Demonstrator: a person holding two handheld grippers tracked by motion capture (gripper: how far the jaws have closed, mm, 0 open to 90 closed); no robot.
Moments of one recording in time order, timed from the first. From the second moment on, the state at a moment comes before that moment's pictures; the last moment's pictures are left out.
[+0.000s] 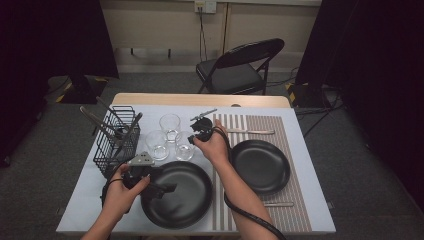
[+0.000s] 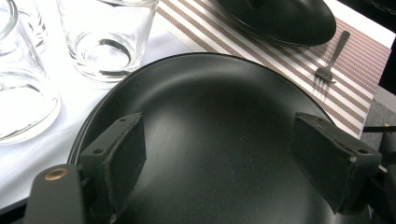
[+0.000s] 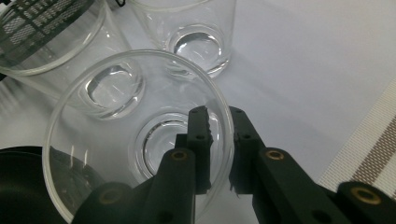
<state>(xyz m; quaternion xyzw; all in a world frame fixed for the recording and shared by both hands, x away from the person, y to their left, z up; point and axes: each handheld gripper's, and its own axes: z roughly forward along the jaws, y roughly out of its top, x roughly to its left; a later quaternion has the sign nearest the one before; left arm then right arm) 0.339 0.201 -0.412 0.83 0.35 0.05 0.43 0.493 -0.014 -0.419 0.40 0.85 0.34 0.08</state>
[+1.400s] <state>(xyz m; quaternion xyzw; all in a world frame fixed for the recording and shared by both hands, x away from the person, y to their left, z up) 0.339 0.203 -0.415 0.83 0.35 0.05 0.43 0.493 -0.043 -0.392 0.45 0.82 0.35 0.09</state>
